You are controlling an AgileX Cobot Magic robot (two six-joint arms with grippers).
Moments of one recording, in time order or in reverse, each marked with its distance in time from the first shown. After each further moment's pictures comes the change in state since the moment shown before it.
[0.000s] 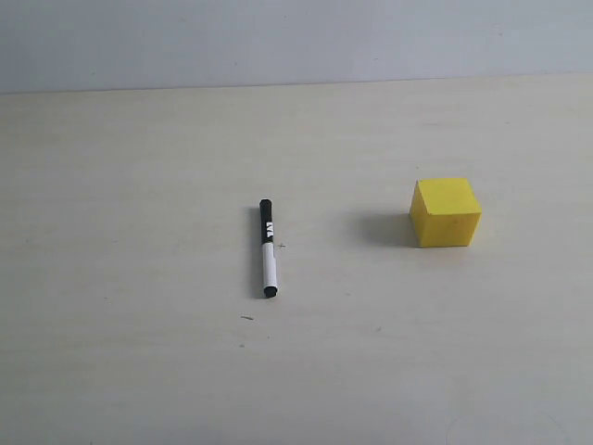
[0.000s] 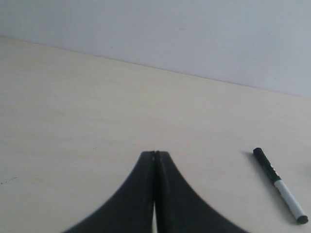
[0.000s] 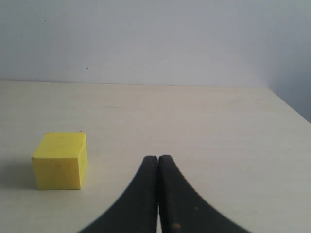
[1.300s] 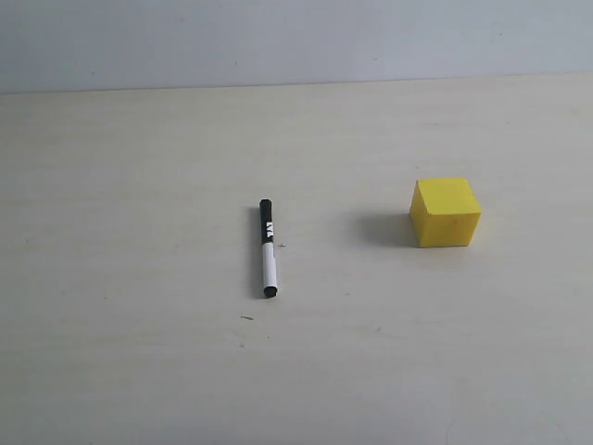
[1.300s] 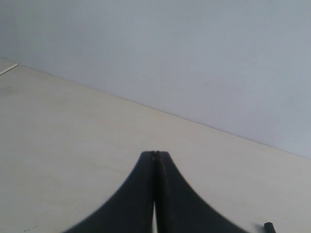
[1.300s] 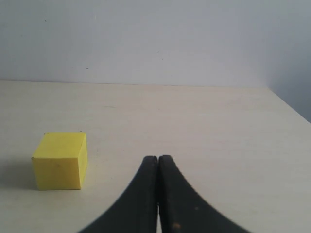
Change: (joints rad) left arm 0.079 0.214 -0.221 0.271 -0.046 -0.342; right arm 0.000 0.000 0.000 0.000 0.000 0.000
